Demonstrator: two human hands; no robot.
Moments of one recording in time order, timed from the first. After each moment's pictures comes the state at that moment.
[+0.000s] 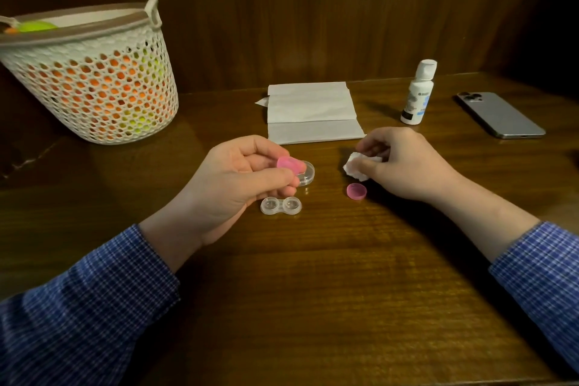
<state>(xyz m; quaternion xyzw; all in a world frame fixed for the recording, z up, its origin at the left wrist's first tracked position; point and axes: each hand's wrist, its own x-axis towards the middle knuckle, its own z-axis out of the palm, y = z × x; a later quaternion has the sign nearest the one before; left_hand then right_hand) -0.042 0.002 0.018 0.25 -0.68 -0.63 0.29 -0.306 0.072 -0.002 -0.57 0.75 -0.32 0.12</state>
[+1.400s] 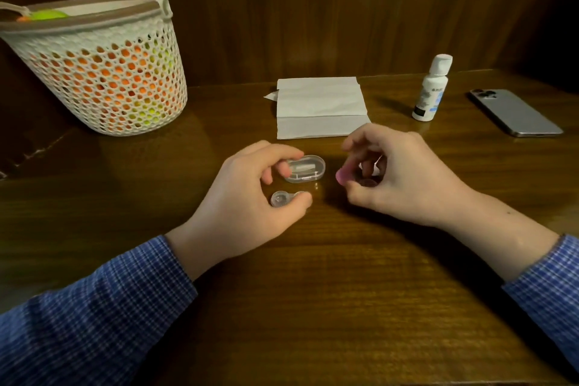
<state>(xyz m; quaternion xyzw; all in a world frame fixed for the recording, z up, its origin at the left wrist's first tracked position) -0.037 0.024 0.007 0.28 -0.88 -0.21 0.32 -0.259 0.101 0.018 -0.66 0.66 -0.33 0.12</state>
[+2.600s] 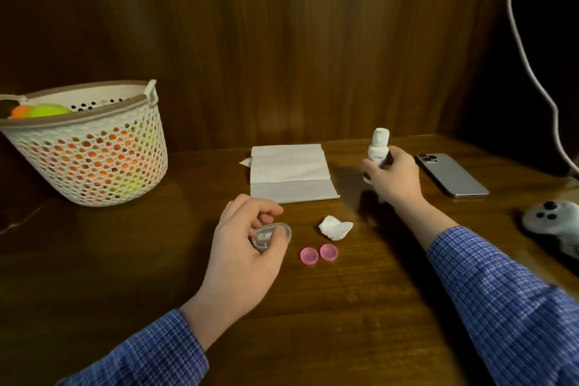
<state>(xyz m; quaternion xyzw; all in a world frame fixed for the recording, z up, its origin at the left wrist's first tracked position) -0.080 0.034 0.010 0.31 -0.80 -0.25 0.45 -0.381 0.017 0.003 -0.33 0.79 -0.51 0.05</state>
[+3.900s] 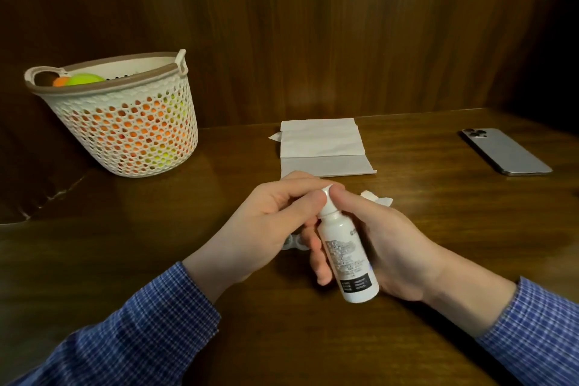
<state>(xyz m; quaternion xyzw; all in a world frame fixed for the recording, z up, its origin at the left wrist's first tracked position) -0.056 0.023 0.030 0.17 -0.74 -0.58 0.27 -0.217 0.110 0.027 -0.41 0.33 -0.47 0.71</state>
